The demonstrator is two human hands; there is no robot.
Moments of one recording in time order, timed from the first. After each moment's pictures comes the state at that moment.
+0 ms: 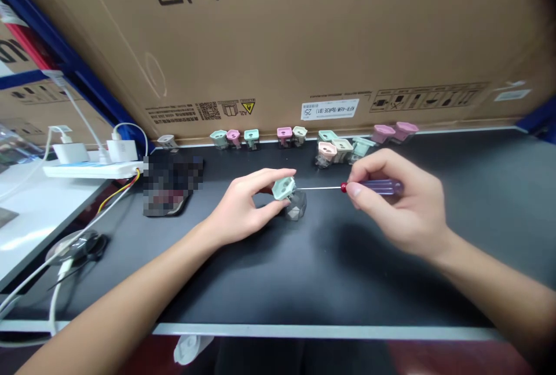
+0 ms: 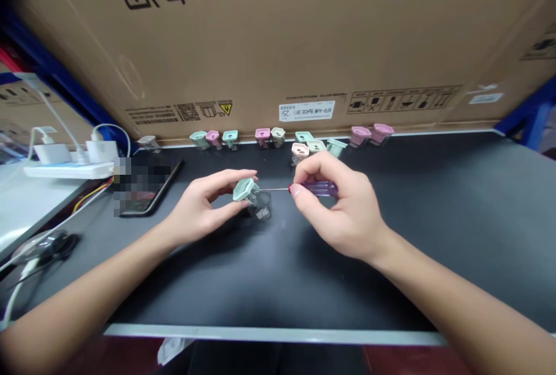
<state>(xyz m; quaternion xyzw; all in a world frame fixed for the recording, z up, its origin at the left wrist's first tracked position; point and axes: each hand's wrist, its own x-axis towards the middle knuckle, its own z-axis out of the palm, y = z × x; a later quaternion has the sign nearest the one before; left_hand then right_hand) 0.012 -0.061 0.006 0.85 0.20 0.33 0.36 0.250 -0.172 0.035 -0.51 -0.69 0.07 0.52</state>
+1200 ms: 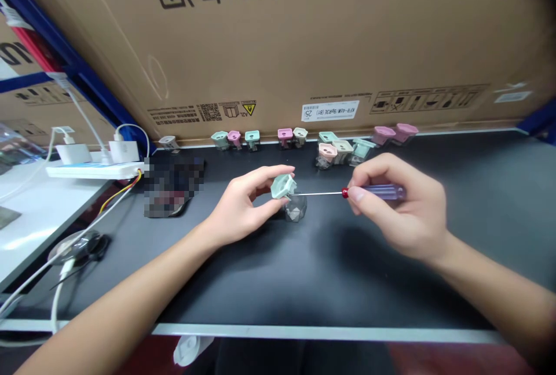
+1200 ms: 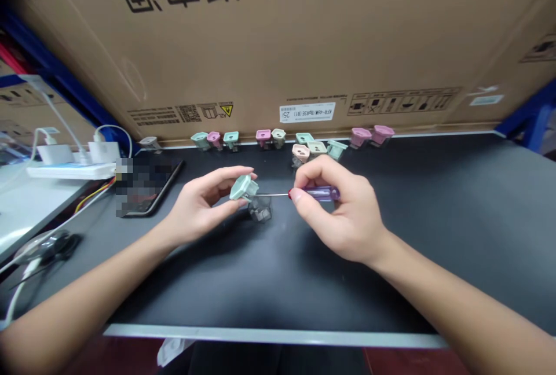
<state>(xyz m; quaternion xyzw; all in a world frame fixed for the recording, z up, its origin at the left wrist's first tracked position) 0.013 -0.063 0.004 0.79 0.20 0.35 0.47 0.250 -0.174 0.033 -0.49 -0.69 0.10 0.53</state>
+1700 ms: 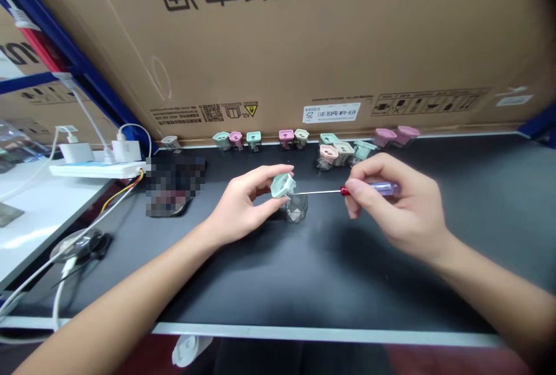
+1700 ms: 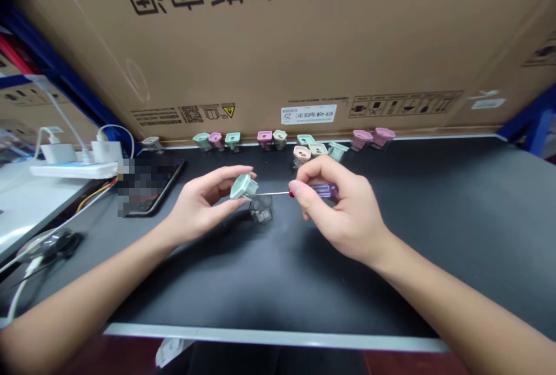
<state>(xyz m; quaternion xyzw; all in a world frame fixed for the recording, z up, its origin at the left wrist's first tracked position) 0.012 -0.062 0.002 0.78 0.20 0.36 0.47 0.250 -0.172 0.033 -0.51 -0.66 0.15 0.52</state>
